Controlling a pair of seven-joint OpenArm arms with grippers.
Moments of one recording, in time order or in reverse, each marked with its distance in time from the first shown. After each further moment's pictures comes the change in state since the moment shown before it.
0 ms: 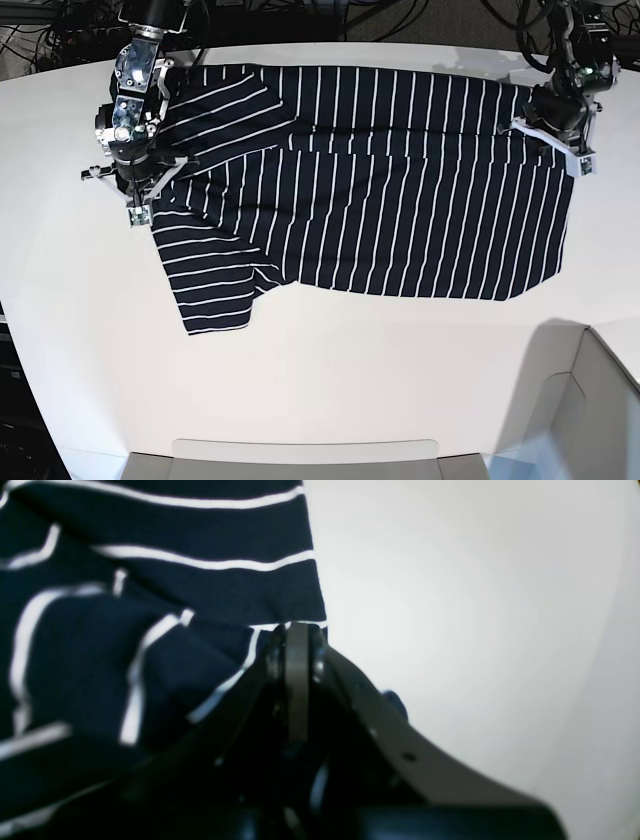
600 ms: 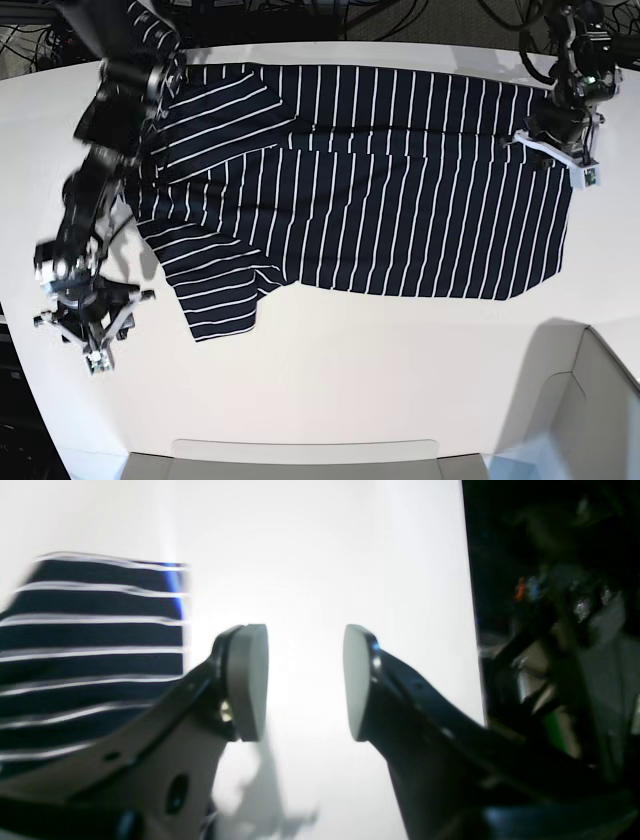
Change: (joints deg) left arm -2.5 2.1 -0.4 0.0 0.0 0.1 -0.2; right arm 33.7 8.2 0.9 -13.6 -0.2 13.5 -6.0
